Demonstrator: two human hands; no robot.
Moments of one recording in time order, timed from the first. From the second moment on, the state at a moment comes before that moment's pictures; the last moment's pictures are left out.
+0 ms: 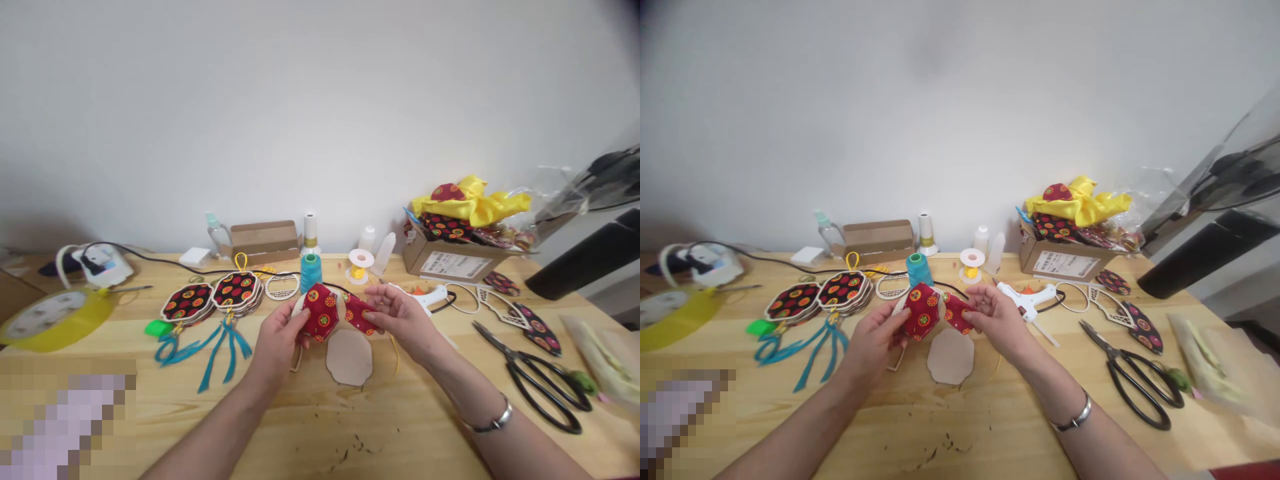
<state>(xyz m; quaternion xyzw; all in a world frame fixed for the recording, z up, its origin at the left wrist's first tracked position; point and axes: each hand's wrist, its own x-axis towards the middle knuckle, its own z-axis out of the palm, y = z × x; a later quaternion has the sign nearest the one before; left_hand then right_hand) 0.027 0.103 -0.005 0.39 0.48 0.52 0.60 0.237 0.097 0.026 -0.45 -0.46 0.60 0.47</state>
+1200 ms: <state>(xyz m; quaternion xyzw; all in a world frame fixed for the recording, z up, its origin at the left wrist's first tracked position) 0.035 0.095 -0.005 0.44 0.51 0.47 0.57 0.225 0.105 0.002 -0.56 -0.52 0.56 0.33</state>
